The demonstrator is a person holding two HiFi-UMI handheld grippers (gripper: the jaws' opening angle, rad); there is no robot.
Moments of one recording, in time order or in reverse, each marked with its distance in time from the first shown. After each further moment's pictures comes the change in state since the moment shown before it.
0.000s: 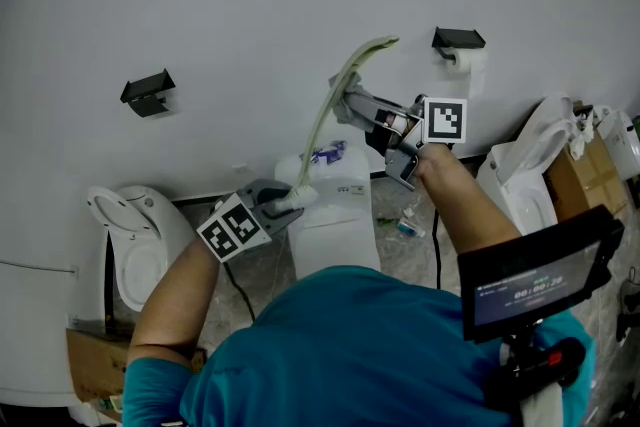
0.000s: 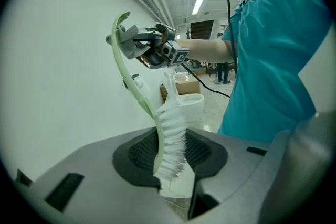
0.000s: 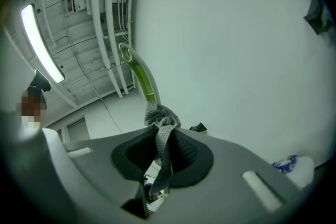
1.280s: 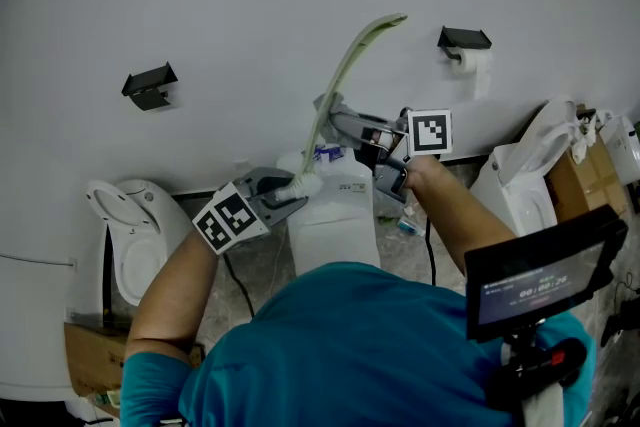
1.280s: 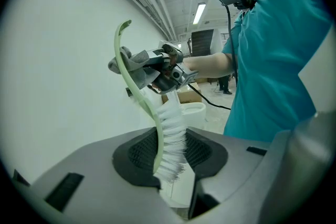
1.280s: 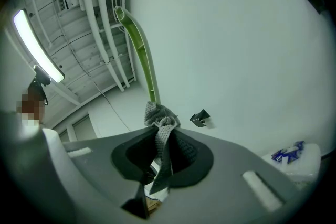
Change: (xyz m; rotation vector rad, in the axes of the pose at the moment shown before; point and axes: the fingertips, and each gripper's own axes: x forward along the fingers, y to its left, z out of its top) left arm -0.010 0.008 0.027 -0.010 -0.105 0.011; right arm 0.019 0.001 -0.048 0.046 0.096 0.043
